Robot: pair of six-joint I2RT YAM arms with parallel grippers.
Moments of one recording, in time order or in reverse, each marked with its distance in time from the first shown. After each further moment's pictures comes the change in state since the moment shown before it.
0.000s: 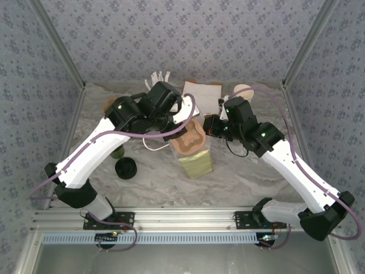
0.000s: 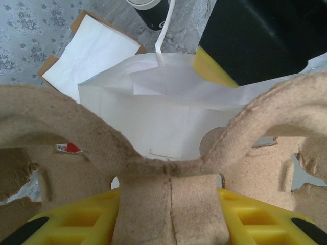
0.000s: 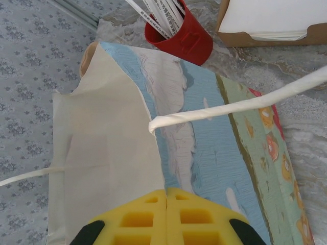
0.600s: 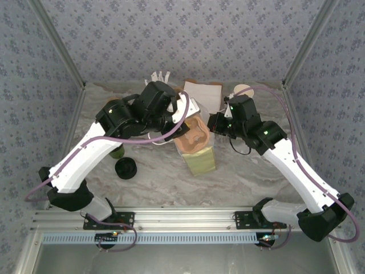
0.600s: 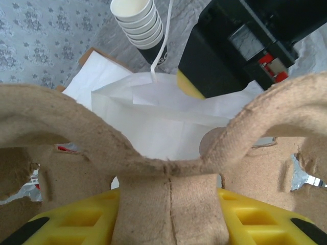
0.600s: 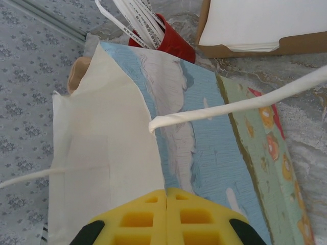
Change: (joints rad) left arm -0.039 -0.044 0.027 0.051 0.007 -0.035; right arm -0.061 0.000 -0.002 -0.009 0.004 -0.006
